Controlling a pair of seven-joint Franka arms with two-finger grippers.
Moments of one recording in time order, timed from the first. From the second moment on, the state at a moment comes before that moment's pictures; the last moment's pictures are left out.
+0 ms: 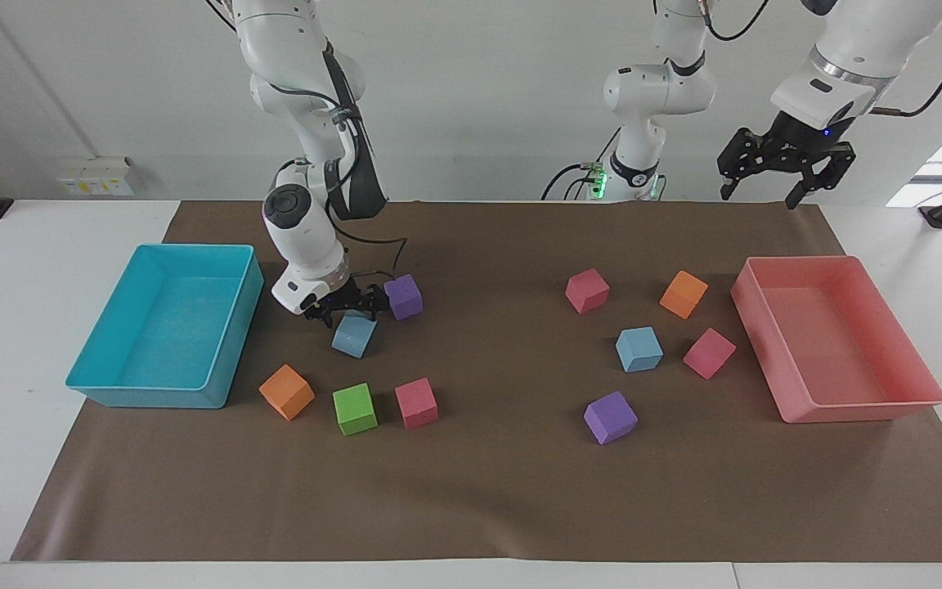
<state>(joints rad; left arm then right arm) -0.05 -0.01 -0.07 -1.46 -0.05 1.46 0.09 0.23 0.15 -0.03 -2.19 0.14 2.32 0.06</state>
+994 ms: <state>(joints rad) -0.05 -0.01 -0.10 -1.46 -0.05 1.46 0.09 0.23 0.16 -0.04 -2.19 0.14 2.34 0.05</state>
